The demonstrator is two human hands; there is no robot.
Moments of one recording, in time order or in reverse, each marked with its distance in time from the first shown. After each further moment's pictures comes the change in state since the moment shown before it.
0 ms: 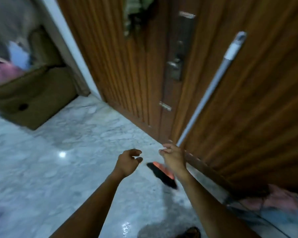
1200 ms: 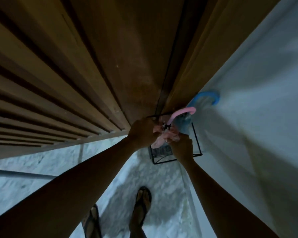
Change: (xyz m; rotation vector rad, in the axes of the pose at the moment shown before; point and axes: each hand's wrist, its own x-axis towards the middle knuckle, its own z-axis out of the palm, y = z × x) left_hand 0.064 0.183 0.679 0.887 -0.816 0.905; right_hand 0.068 0.444 -0.426 0.101 0.686 0.454
